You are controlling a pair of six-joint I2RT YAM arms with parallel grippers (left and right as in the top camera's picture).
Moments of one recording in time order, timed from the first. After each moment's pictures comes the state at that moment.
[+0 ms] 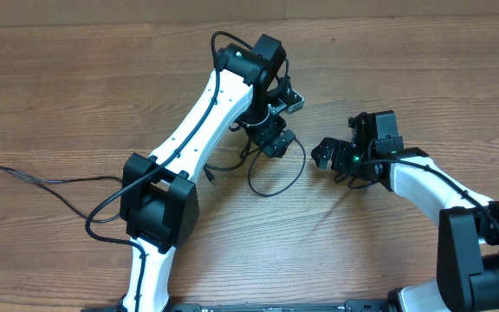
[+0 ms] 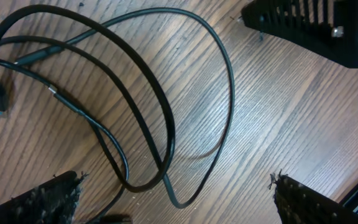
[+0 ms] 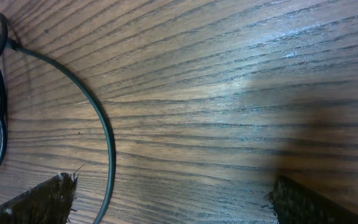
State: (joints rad) left arm -0.51 2.17 2.04 -1.38 0.24 0.34; right arm 0.14 1.67 0.82 -0.28 -0.29 0.39
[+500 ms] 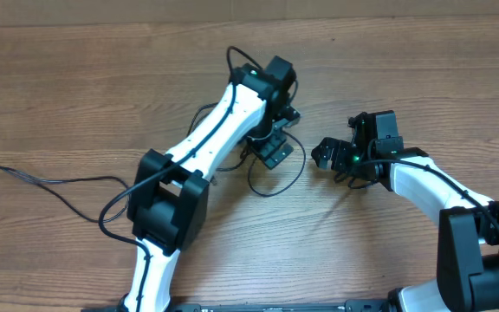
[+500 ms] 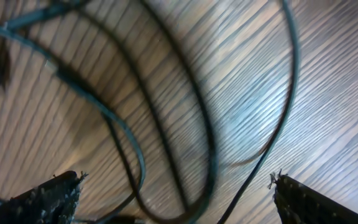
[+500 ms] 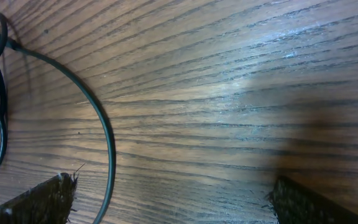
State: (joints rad) left arm -0.58 2.18 1.89 -1.26 0.05 0.26; right arm 0.14 1.67 0.82 -0.27 -0.29 0.39
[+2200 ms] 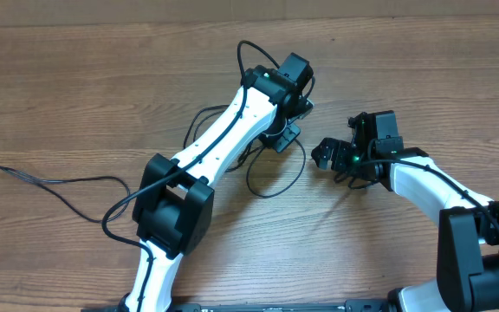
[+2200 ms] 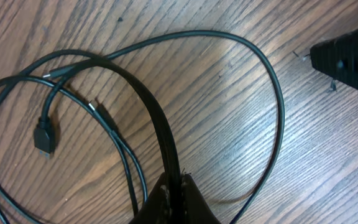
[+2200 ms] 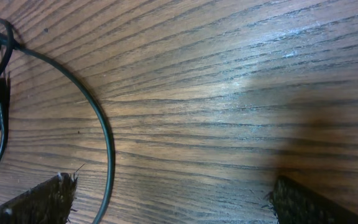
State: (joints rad) left arm -0.62 2.18 1.94 -1.19 0.00 0.16; right arm 0.14 1.67 0.82 -0.28 -0.29 0.39
